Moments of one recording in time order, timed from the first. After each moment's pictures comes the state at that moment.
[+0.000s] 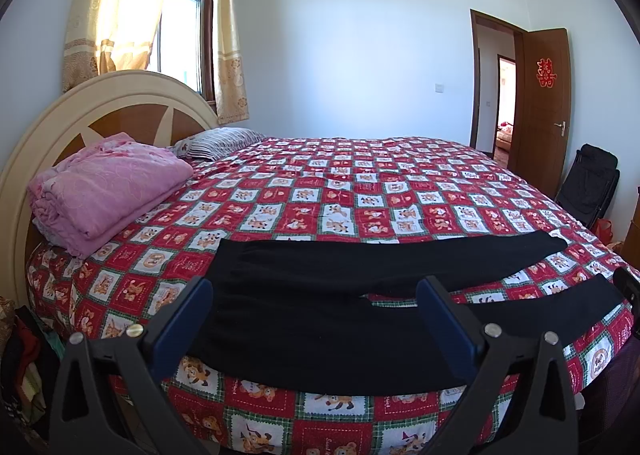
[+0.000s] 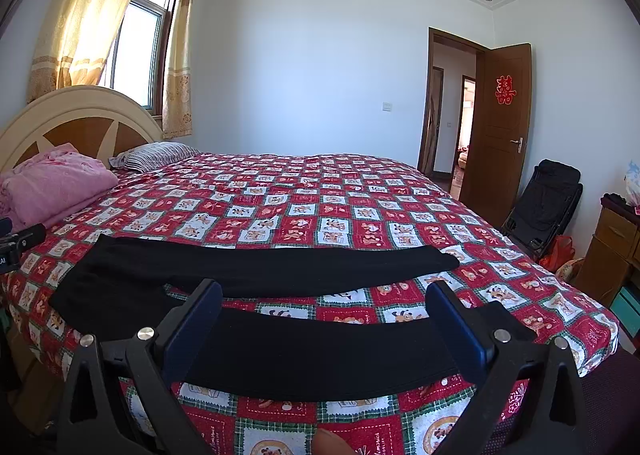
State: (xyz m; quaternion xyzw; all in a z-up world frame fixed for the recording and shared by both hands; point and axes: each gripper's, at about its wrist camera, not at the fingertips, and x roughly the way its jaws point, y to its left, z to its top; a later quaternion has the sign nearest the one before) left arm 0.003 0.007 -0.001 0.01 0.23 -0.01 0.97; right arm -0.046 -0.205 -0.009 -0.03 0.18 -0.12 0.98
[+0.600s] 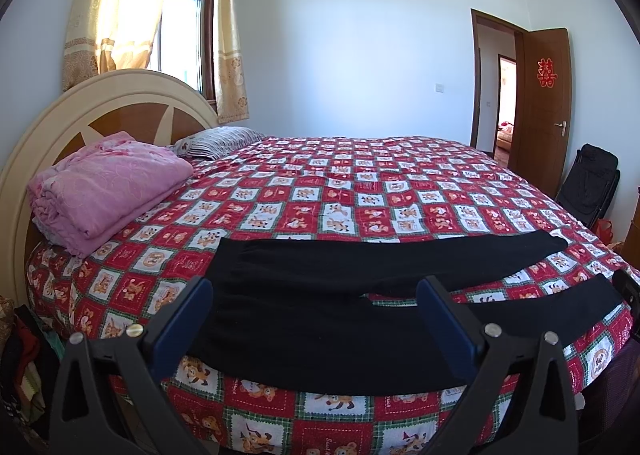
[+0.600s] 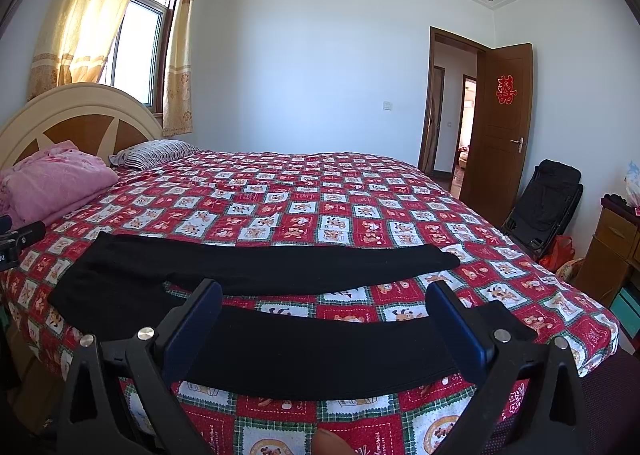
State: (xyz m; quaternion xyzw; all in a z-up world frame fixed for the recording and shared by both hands) left arm 0.002 0.007 -0.002 0.01 0.23 -0.01 0.97; right arm -0.044 -0.205 -0.012 -0.03 0.19 -0.12 0.97
